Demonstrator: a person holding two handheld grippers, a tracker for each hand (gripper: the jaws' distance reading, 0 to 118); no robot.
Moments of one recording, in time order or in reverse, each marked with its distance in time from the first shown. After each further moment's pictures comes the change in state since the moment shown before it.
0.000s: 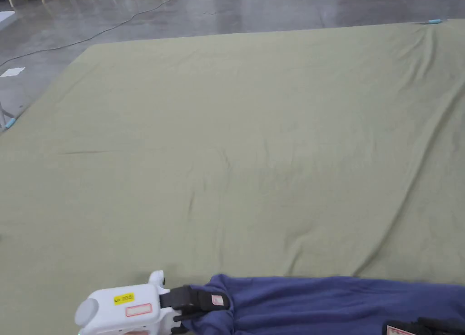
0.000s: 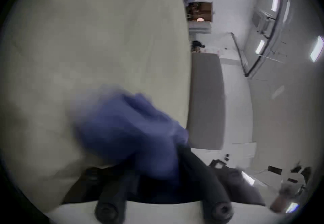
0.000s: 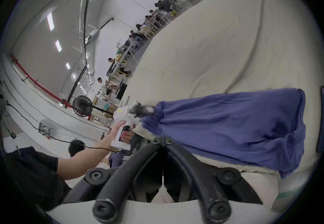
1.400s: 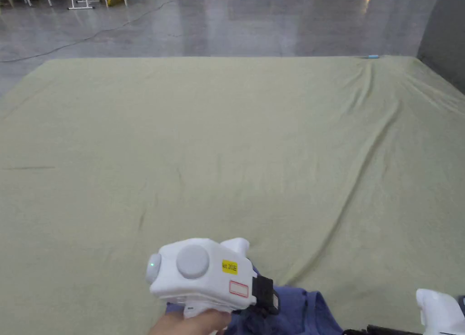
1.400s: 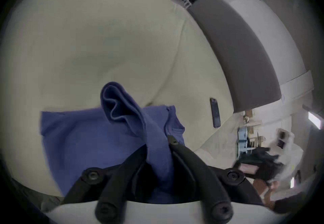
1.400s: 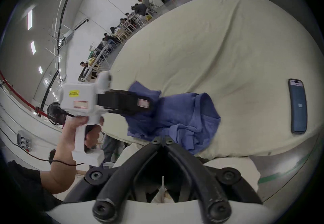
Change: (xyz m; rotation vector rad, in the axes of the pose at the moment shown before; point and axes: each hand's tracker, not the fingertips) left arm 0.200 -0.084 -0.166 -0.190 0.479 -0.519; right arm -0.029 -0.015 0.037 0.043 -0.300 -0.035
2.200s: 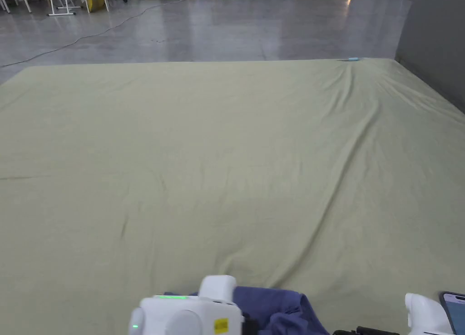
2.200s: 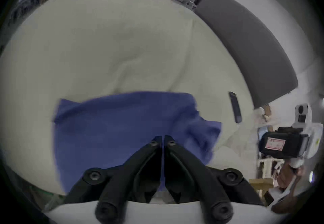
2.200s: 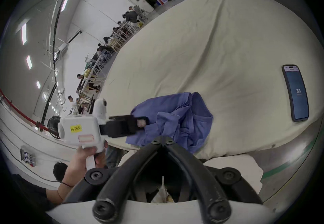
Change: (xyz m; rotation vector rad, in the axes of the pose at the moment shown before) left arm 0.003 -0.055 -0.012 0.119 0.097 -0.138; right arm 0.020 -0.006 -0.010 0.046 -0.006 -0.130
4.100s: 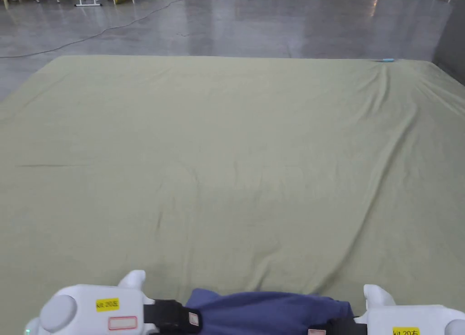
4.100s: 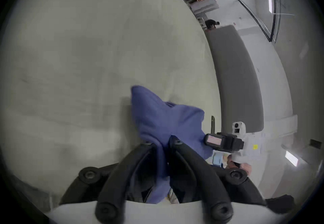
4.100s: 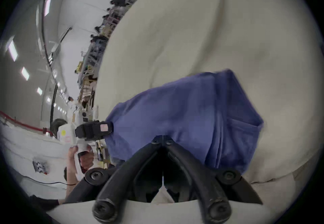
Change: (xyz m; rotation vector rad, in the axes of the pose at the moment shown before) left arm -0.205 -0.005 0.118 0.094 -0.201 0.444; right arm -0.022 0.028 -0.129 -0.206 0.101 -0.044
